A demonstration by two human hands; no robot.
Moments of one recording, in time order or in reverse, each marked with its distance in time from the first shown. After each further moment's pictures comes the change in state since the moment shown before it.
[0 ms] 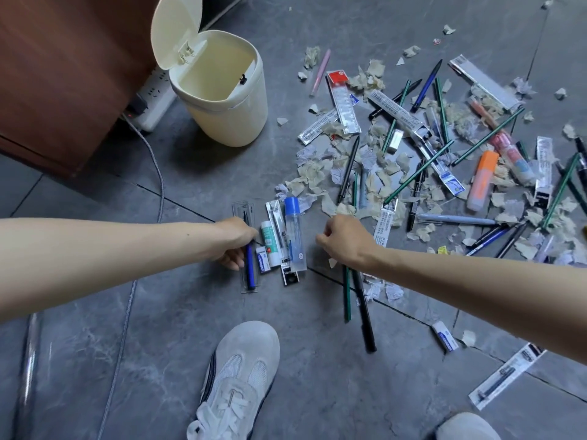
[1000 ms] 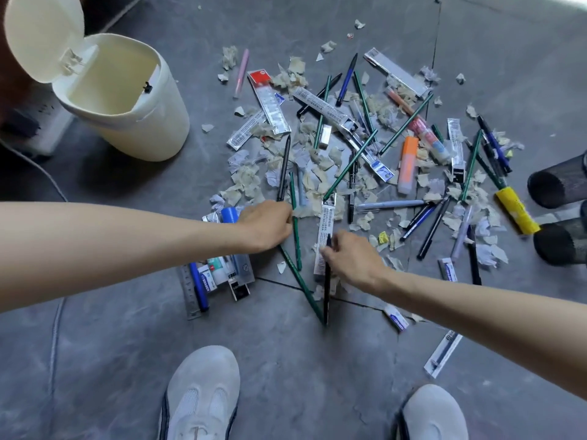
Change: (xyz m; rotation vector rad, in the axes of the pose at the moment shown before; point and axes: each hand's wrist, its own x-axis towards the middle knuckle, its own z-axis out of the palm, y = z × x) left_hand -0.001 0.106 0.069 0.649 0.189 0.865; right_hand -0.056 0.066 -0.027 0.043 0.096 0.281
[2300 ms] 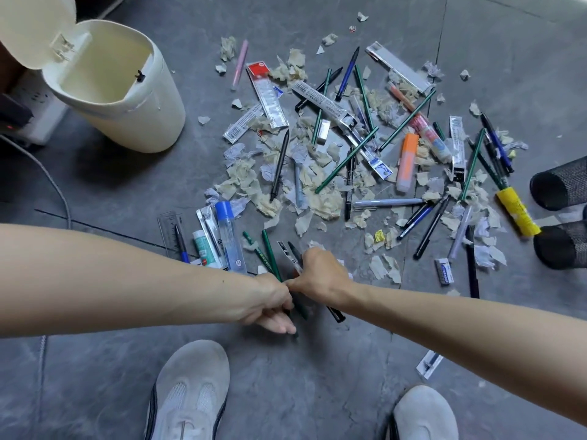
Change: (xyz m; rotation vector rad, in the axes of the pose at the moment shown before) left_hand -0.067 0.038 0.062 -0.891 -0.611 -0.678; right_hand -0.006 -0.014 0.040 -0.019 -0.131 -0.021
